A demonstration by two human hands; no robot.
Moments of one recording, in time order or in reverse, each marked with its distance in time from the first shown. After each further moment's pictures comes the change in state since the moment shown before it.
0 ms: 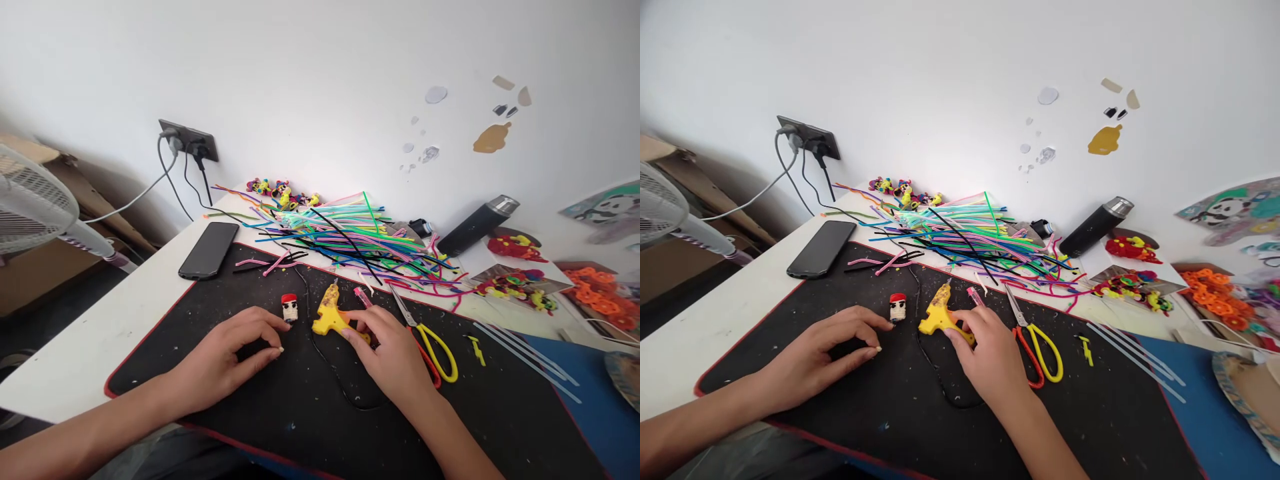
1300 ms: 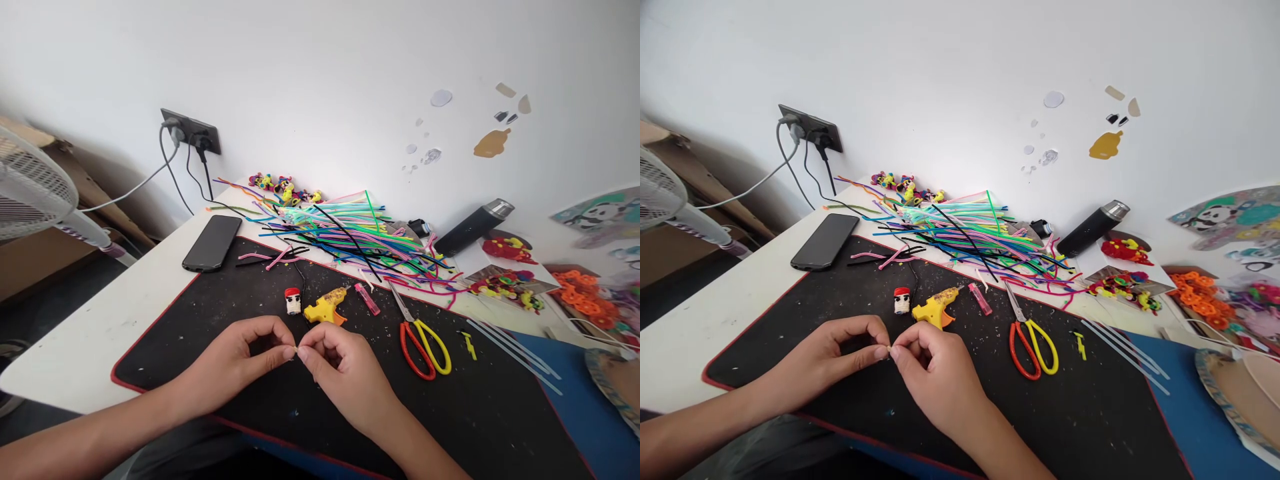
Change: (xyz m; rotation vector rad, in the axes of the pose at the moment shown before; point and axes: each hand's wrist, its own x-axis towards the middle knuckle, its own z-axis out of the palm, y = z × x) left_hand 0.007 0.033 0.005 -0.409 -0.045 -0.445; right_hand -0.002 -0.076 0.019 0.698 -0.289 0.284
